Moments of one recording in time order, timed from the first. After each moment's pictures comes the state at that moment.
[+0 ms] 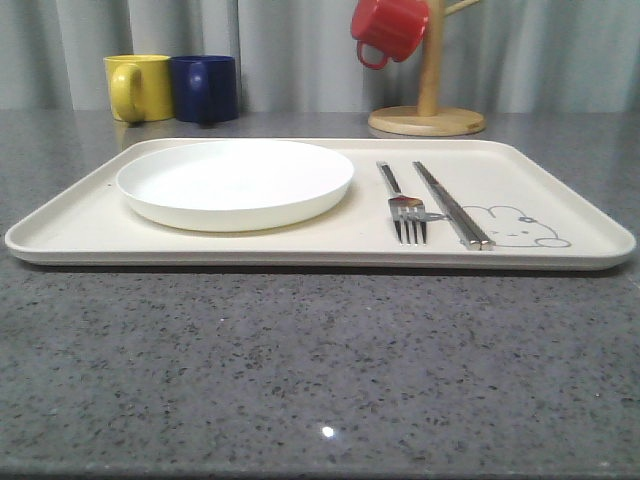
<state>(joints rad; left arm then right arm) -0.19 0.57 -0.42 -0.48 0.03 0.44 -0.16 1.67 -1.51 -0.02 1.19 0.07</state>
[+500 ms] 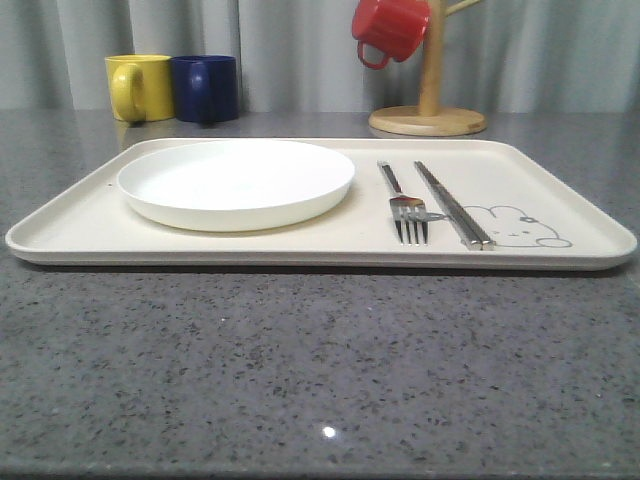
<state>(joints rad) -0.19 0.57 -0.42 -0.48 0.03 0.44 -0.20 1.78 -1.51 -0.02 1.16 0.02</state>
